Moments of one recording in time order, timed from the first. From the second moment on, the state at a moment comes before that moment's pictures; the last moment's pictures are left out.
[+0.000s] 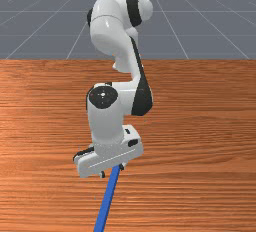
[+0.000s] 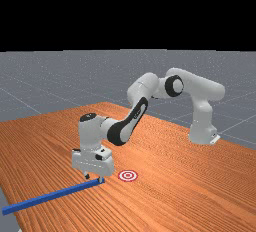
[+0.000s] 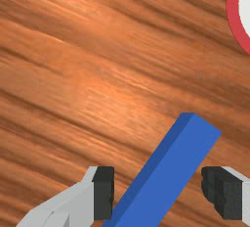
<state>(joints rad) -0.23 1.20 0.30 -0.95 -0.28 2.10 -2.76</state>
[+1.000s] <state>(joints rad) -0.16 1.32 0.21 -0.70 -0.21 2.03 -2.30</state>
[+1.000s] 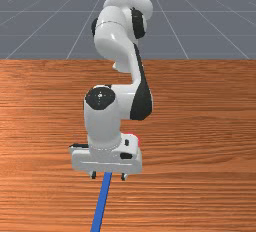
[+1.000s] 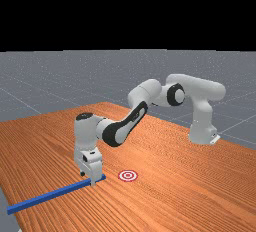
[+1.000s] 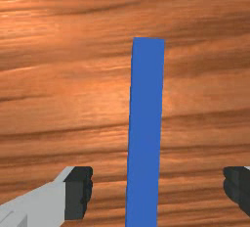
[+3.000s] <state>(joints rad) -0.30 0.59 0.16 -2.23 -0.28 2.93 -2.13</state>
